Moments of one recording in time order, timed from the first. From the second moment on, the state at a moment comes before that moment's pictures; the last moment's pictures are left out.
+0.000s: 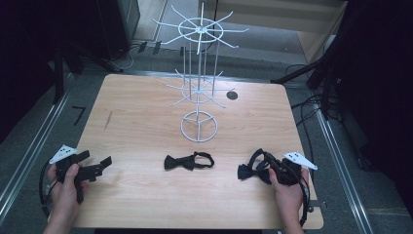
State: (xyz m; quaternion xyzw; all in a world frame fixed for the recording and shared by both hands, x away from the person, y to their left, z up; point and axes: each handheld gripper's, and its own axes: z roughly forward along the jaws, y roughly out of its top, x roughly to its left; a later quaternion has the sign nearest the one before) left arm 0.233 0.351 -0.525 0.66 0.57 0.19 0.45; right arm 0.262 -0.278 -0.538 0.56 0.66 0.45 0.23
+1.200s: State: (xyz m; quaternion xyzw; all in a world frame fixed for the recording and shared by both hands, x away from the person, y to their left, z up) left arm 0.232 0.352 -0.525 0.66 0.57 0.19 0.45; right arm 0.247 -0.247 -0.487 0.49 0.65 0.51 0.28
